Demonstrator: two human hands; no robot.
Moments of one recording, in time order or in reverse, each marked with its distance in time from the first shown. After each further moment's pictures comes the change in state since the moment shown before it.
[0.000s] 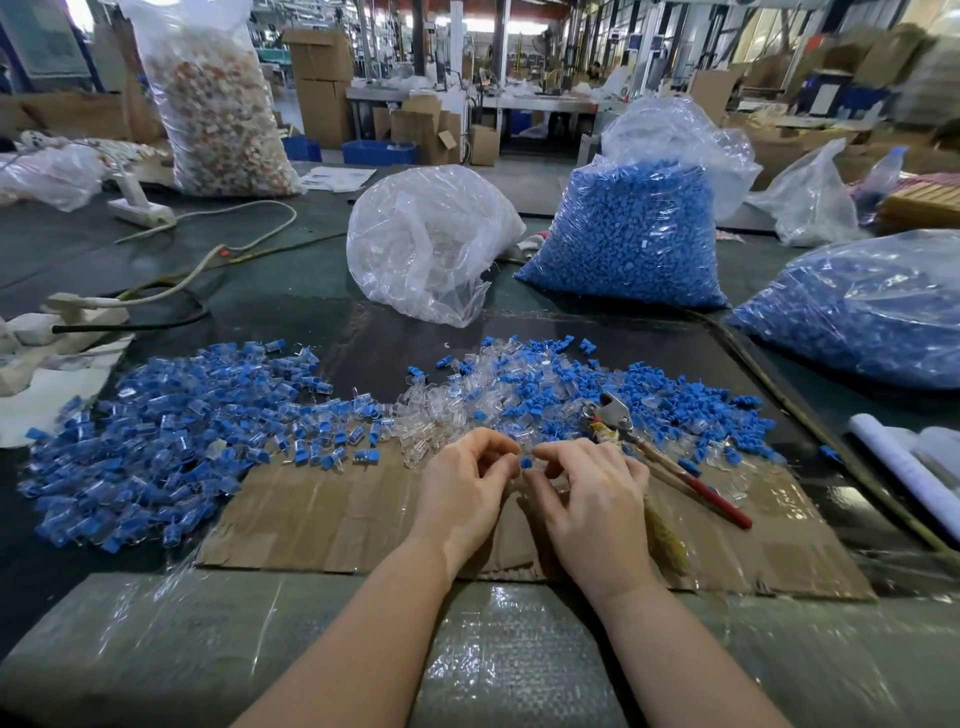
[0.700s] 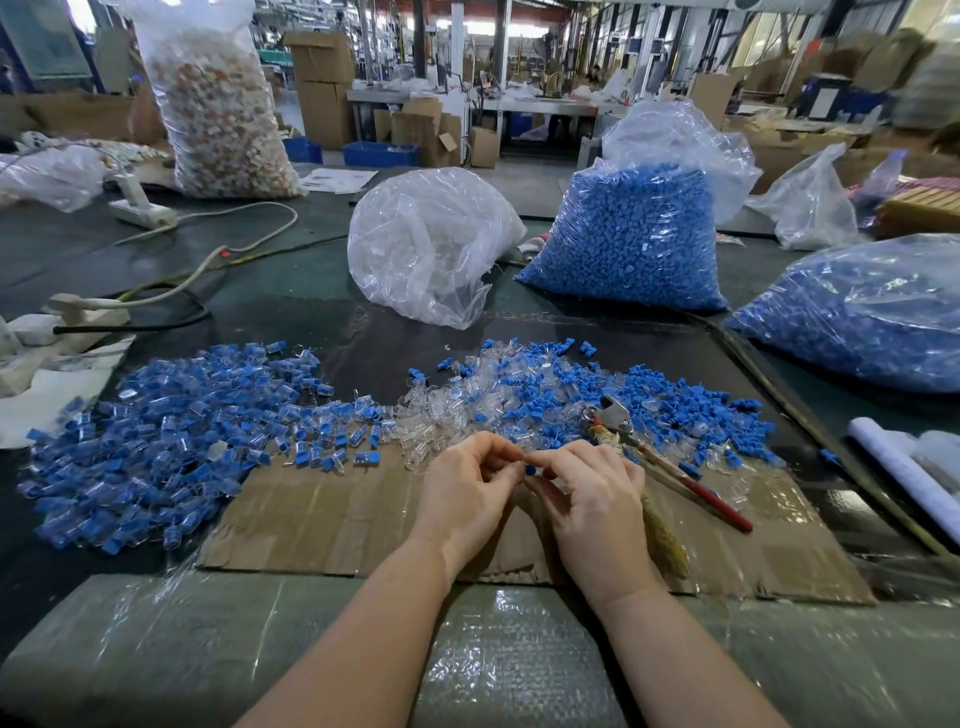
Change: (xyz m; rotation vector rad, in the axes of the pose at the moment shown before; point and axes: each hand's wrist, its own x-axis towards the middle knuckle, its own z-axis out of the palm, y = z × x) left_hand 0.000 0.002 -0.001 -0.004 -0.025 0.005; right_hand 0.001 -0.003 -0.005 0.046 -0.074 0.020
